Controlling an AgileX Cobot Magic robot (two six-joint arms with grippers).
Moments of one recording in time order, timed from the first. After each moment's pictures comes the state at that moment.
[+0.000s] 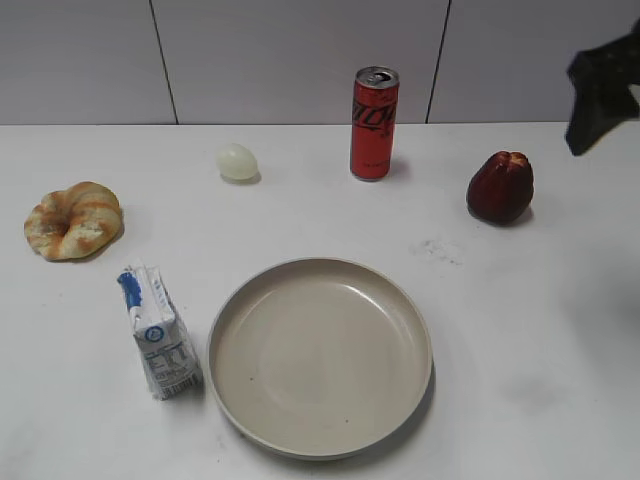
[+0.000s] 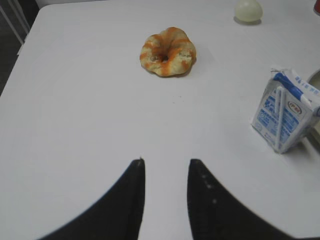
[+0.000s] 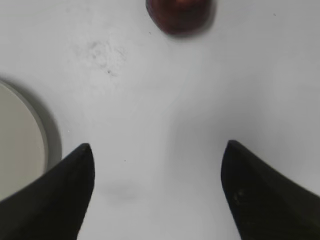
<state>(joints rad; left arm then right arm) -0.06 0.04 -0.49 -0.12 1.08 0.12 0.18 1.54 -1.30 0.04 1.09 0.05</state>
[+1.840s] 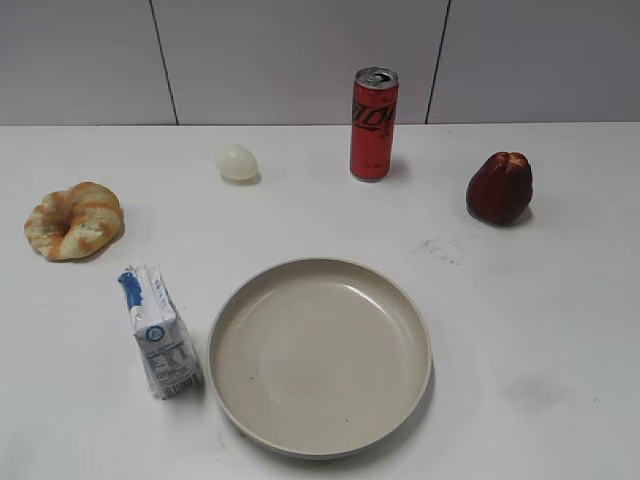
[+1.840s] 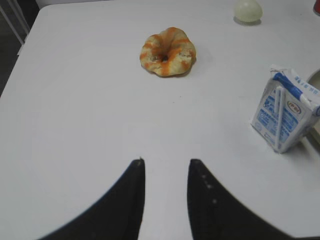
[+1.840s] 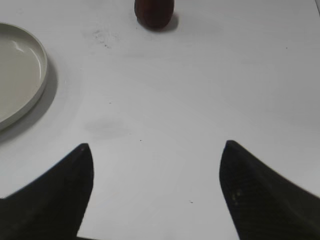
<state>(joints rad) -0.06 0.04 -0.49 -0.12 1.08 0.12 0.14 0.11 -0.42 0.06 0.95 -0.06</state>
